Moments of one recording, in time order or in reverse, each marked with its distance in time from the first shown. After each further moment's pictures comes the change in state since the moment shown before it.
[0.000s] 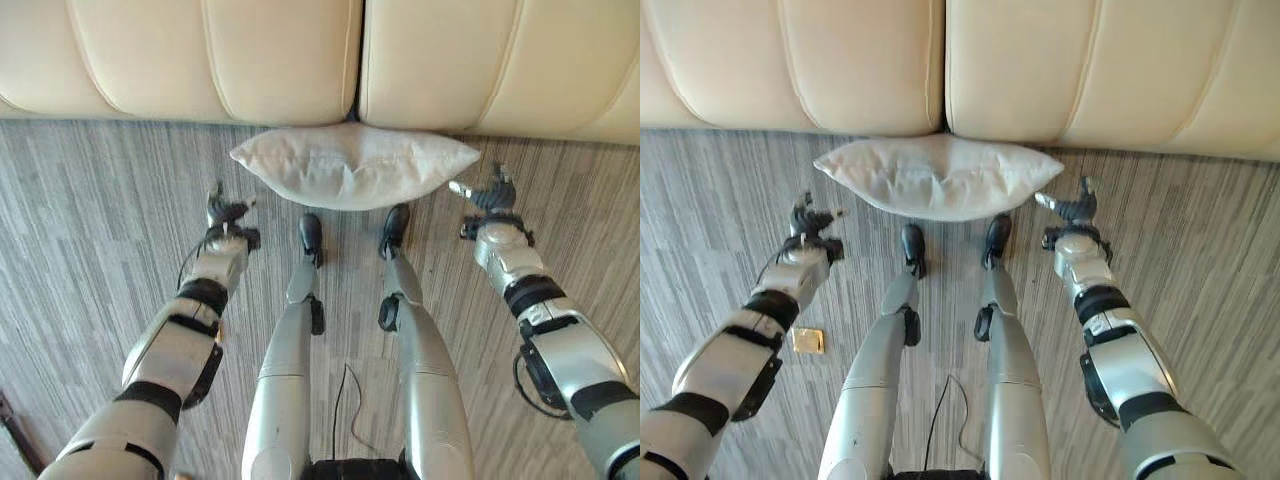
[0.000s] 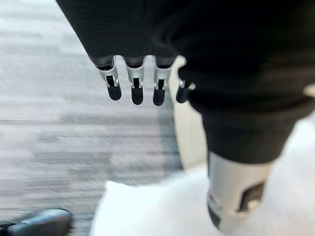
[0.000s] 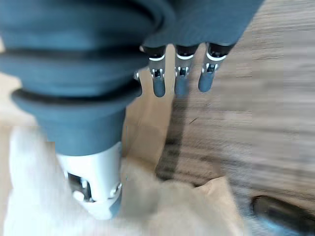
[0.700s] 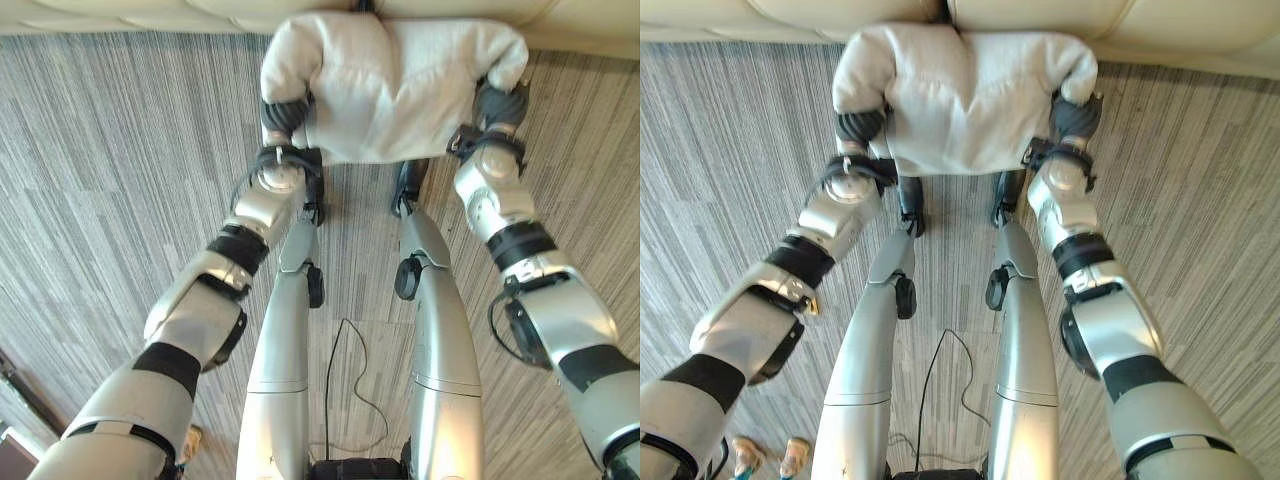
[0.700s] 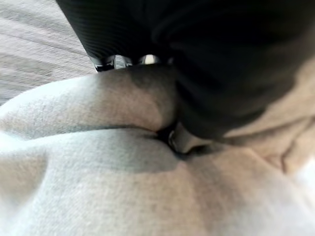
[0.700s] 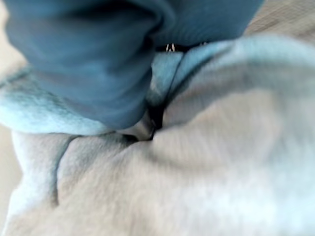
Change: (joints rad) left arm -0.004 -0.113 -0.092 -0.313 -0.062 -0.078 0.094; right arm -0.025 0.106 -0.083 -0.147 0.214 -0.240 -0.115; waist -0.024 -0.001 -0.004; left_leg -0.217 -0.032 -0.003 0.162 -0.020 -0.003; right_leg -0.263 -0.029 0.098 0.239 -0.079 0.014
